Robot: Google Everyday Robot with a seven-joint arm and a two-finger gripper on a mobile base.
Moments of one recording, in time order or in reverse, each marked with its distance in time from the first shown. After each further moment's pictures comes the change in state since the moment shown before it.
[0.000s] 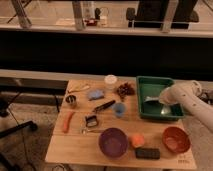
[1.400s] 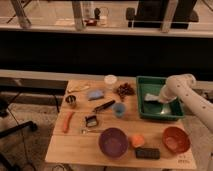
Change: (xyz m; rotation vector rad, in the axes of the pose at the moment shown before) arm 0.013 -0.007 0.022 -0.122 0.044 0.053
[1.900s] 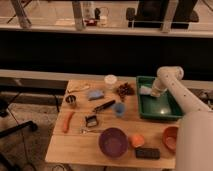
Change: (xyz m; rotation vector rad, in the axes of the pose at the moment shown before) arm -0.041 -0.026 0.046 -0.117 -0.029 0.005
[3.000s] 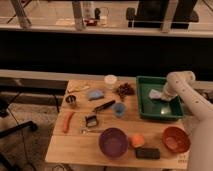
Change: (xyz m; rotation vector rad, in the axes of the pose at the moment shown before) arm 0.056 -0.009 -0.003 0.062 0.094 -0.010
